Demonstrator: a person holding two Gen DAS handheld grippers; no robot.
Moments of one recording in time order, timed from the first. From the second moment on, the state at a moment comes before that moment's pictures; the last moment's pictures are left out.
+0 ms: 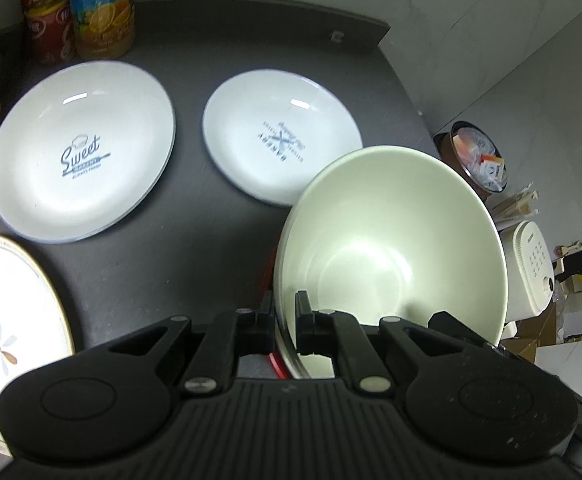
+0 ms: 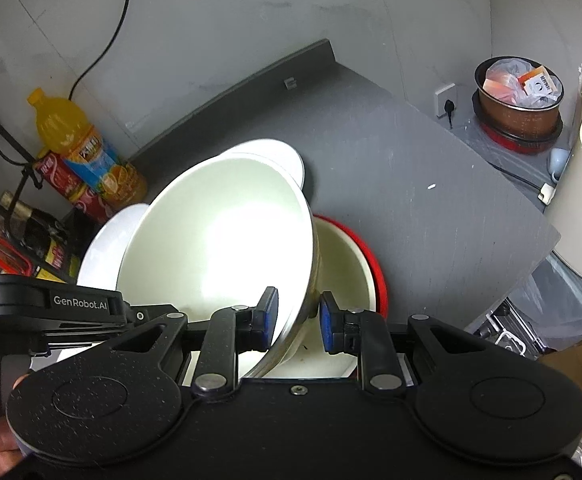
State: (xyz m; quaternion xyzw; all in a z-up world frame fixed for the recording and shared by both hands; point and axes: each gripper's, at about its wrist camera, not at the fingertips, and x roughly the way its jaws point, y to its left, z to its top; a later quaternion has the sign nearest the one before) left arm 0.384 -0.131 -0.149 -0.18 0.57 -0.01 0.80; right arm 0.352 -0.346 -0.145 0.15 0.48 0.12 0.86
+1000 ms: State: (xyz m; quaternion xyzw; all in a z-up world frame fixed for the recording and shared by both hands) left arm 0.385 -0.138 -0.146 -0.13 0.58 -0.02 0.80; right arm 0.347 -0.363 -0.152 0.12 0.47 0.10 0.87
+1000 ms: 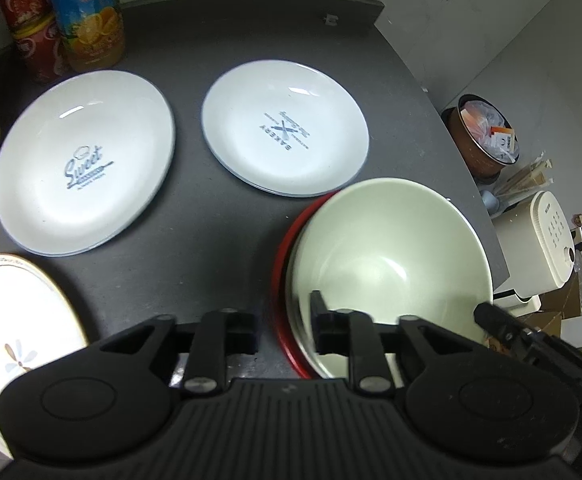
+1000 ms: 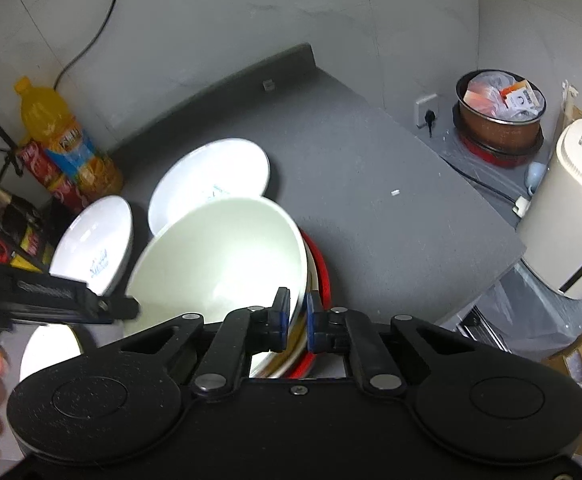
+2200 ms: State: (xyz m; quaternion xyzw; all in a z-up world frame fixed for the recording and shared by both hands) left arm 0.233 -0.006 -0.077 -0.15 0.50 0.08 0.85; right arm 0.271 -0.257 -0.086 0.09 0.42 0.20 0.88
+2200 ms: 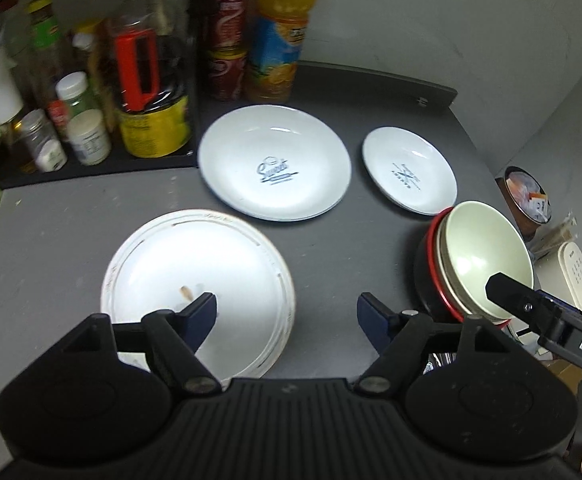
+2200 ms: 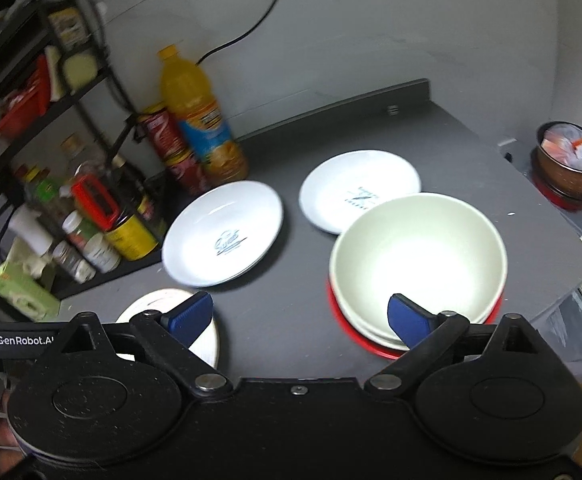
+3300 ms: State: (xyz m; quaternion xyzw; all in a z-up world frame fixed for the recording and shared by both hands) left arm 0.204 0.054 -0.093 -0.21 0.50 0.15 0.83; right arm 0.278 -0.173 -0.084 0.00 0.44 0.27 0.86
